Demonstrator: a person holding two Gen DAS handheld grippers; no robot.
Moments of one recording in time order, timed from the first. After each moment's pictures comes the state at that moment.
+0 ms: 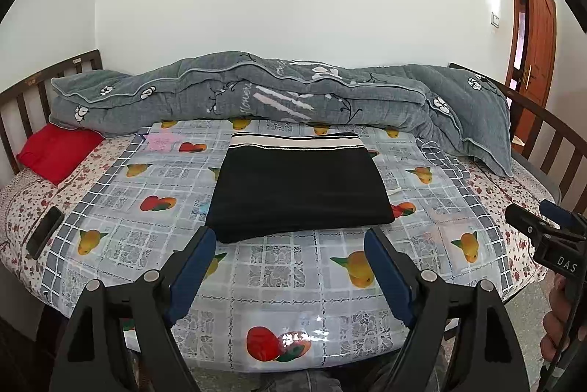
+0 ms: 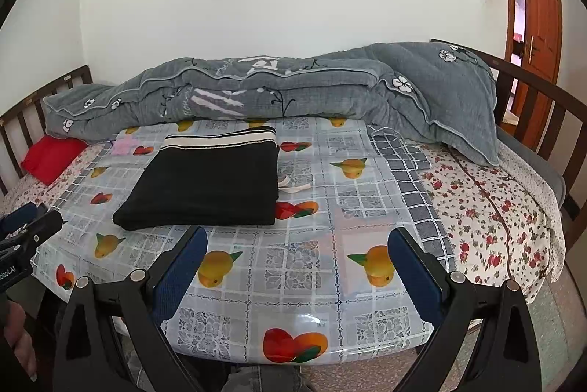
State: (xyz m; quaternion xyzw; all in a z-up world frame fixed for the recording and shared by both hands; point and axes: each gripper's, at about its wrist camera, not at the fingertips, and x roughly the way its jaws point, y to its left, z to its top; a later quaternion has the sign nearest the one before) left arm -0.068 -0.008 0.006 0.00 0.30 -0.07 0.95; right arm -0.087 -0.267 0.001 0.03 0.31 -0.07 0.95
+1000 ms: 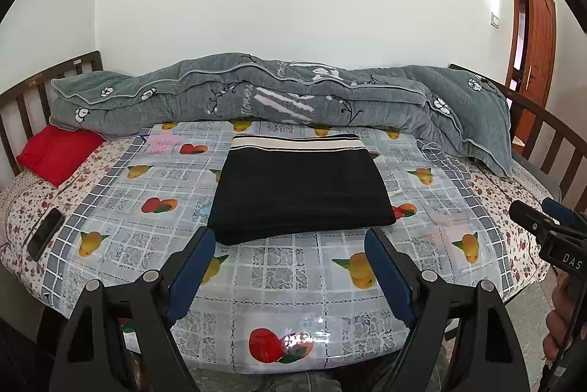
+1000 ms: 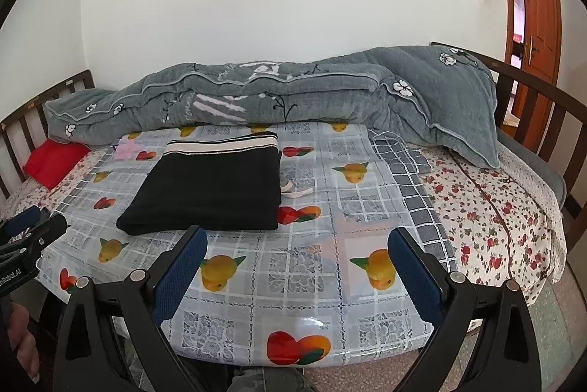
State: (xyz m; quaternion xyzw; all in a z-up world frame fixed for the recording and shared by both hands) left arm -0.067 -0.003 0.008 0.00 0.30 -0.07 0.95; right arm -0.088 -0.260 0.006 0.04 0.30 -0.07 0.95
